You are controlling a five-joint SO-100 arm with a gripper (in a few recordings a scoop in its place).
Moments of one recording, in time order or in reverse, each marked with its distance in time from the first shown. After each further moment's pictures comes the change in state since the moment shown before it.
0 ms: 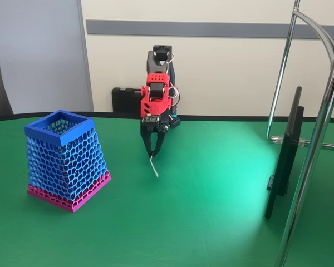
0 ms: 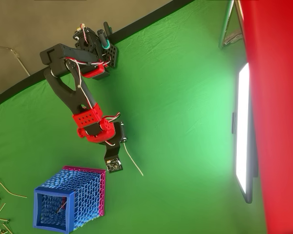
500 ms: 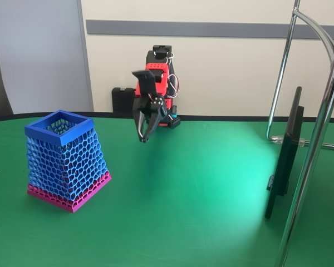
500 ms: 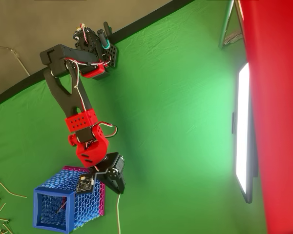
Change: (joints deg) arm 0.7 0.7 -15.7 -26.2 12.6
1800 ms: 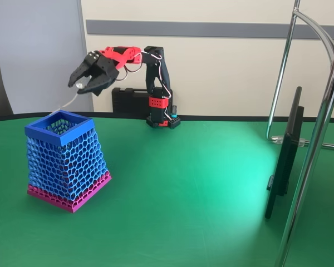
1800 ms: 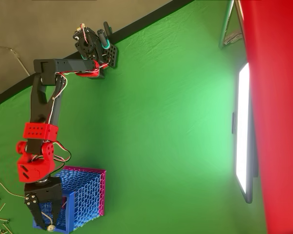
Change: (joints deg) arm 20.3 -8.2 -27.3 5.4 124.4
